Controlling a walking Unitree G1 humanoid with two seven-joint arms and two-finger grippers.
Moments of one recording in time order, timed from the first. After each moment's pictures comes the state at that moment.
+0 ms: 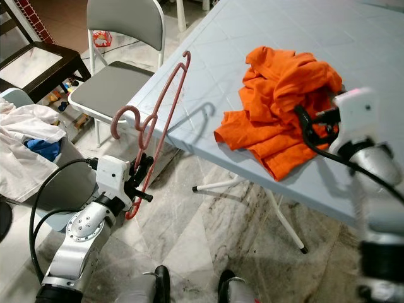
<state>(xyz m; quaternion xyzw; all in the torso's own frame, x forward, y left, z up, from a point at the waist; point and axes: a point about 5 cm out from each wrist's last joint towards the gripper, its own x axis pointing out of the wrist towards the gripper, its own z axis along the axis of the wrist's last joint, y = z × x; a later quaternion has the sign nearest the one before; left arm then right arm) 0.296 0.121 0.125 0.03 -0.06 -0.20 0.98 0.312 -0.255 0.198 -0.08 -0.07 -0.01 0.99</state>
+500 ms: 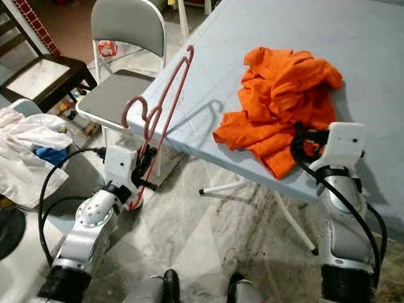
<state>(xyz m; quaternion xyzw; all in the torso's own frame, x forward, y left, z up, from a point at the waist) 0.317 0.112 0.133 0.05 -0.07 -0.19 0.98 0.306 -0.251 0.193 -0.05 -0.09 -0.11 0.99</state>
